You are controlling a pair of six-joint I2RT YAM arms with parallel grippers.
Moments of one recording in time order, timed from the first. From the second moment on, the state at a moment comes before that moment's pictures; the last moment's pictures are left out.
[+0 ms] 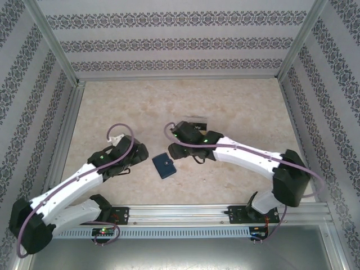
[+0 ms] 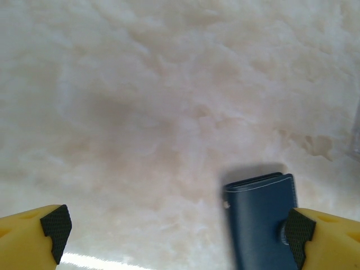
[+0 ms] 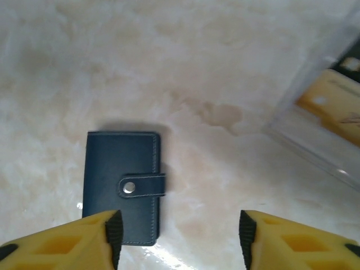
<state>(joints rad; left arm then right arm) -0.63 0.93 0.68 -0.76 -0.32 -1.01 0.93 1.54 1.14 -0.60 0.10 0.42</state>
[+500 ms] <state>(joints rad) -0.63 0.65 0.55 -0.86 -0.34 -1.13 1.04 1.86 1.32 -0.69 0.09 0.37</state>
